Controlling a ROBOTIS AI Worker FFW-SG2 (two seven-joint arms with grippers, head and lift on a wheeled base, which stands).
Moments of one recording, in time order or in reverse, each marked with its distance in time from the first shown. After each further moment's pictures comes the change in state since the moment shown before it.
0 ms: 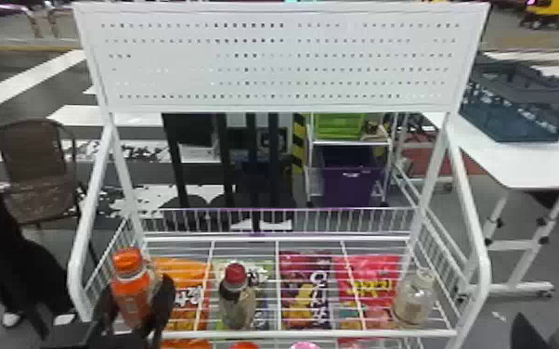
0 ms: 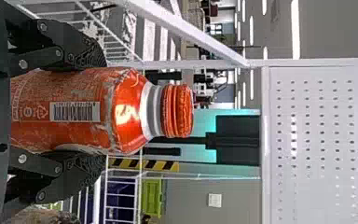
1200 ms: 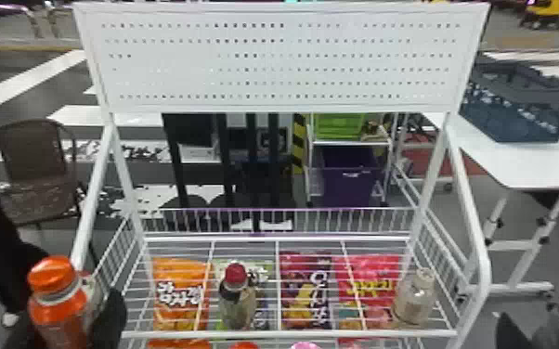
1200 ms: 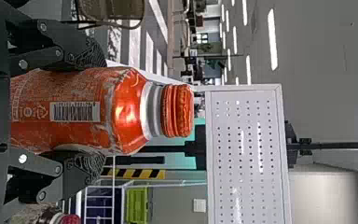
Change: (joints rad) left arm 0.399 -0.016 0.141 -0.454 -0.092 0.058 0.000; right arm -0.021 0.000 0.029 0.001 0.018 0.039 0.000
